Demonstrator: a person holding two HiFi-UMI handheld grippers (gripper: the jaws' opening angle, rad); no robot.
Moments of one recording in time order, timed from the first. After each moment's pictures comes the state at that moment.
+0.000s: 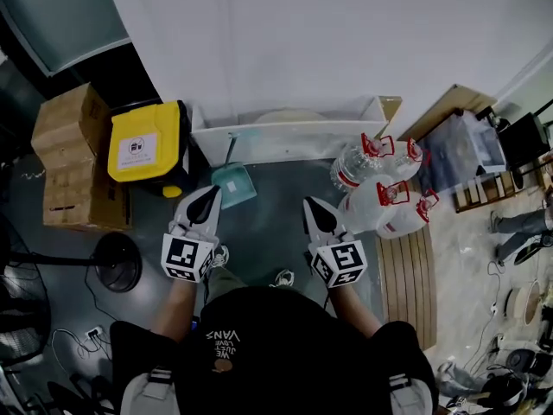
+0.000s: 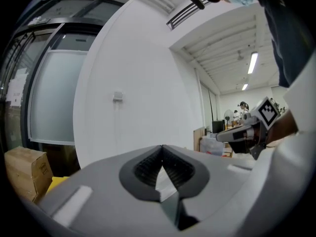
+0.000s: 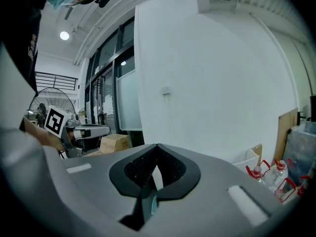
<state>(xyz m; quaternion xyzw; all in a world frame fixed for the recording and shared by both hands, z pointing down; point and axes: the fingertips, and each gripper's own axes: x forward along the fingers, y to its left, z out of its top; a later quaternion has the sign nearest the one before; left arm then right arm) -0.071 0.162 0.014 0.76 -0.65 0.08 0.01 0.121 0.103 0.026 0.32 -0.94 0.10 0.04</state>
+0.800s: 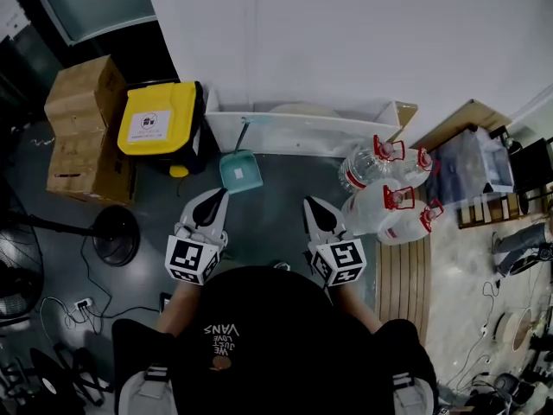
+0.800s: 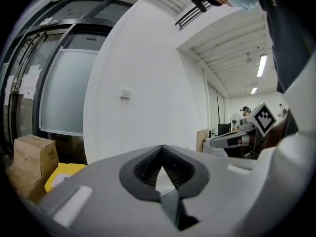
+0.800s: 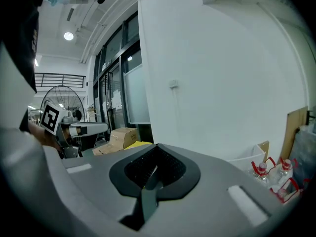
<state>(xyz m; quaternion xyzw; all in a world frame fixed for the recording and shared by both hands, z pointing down) -0.050 0.207 0.031 0.73 -0.68 0.06 0.05 0.119 0.125 0.046 0.27 -0.95 0.11 0.07</state>
